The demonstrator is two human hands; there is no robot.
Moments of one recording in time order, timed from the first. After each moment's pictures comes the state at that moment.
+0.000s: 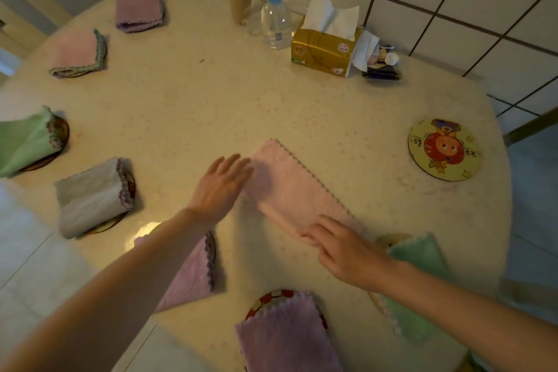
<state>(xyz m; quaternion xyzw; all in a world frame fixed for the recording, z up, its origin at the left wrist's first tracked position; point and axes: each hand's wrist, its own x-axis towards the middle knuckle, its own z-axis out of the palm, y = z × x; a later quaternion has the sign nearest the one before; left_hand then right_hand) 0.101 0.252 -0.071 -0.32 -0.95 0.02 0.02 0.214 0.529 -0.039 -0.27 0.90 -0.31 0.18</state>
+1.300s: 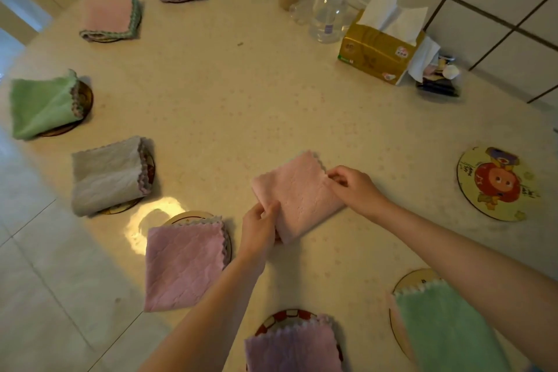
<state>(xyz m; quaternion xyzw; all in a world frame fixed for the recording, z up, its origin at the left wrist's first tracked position) 0.160 0.309 -0.085 0.36 -0.62 -0.67 -0.16 0.072 0.502 -0.096 0.00 0.87 -0.43 0.23</state>
